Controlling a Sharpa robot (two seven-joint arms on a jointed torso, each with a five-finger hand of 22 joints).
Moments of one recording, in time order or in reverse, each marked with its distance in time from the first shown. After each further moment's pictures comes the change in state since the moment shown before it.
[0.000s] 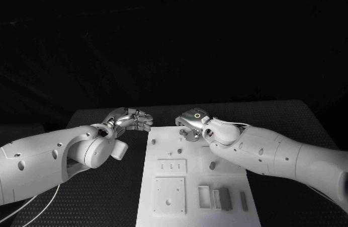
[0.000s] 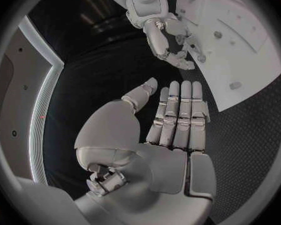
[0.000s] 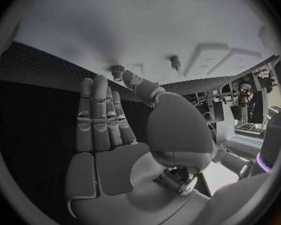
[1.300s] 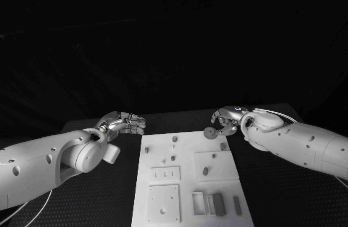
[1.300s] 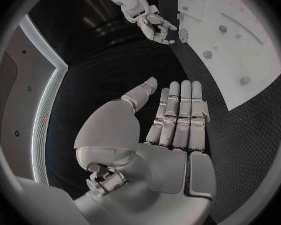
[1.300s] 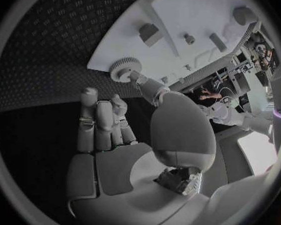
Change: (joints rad) left arm 0.000 0.007 0.000 -0.079 0.000 0.071 0.044; left_hand 0.004 -0.004 0.000 0.000 0.000 -0.021 0.015 -0.012 -0.005 -0.007 0.007 -0.011 0.000 0.004 0.004 -0.008 0.009 -0.001 0.000 0.000 -0.006 0.003; right arm 0.042 -0.266 0.070 0.032 0.306 0.227 0.035; right_hand -0.047 -0.064 -0.048 0.104 0.001 -0.060 0.002 -0.027 0.046 -0.064 -0.089 1.115 1.064 0.032 -0.079 0.729 0.461 -0.018 0.077 -0.113 0.509 -0.001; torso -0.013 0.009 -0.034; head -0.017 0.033
